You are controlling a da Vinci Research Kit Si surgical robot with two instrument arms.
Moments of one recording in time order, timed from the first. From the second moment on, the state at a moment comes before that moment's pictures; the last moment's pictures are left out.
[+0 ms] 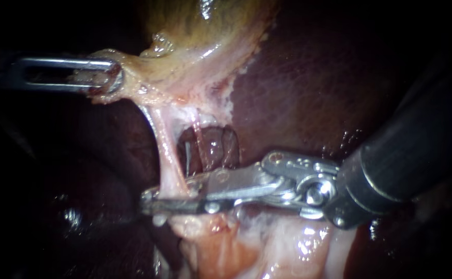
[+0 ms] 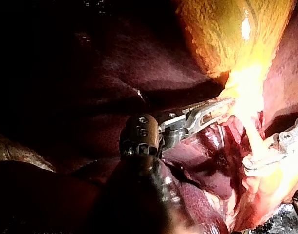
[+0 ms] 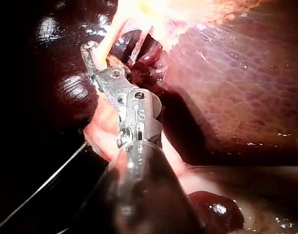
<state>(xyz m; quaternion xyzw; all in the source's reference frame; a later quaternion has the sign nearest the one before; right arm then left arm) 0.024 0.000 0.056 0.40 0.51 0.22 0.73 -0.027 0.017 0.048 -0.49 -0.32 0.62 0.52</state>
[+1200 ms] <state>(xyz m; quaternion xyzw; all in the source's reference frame) 0.007 0.005 0.057 0.20 0.57 0.11 0.79 -0.027 0.017 0.048 -0.49 -0.32 0.62 0.52</state>
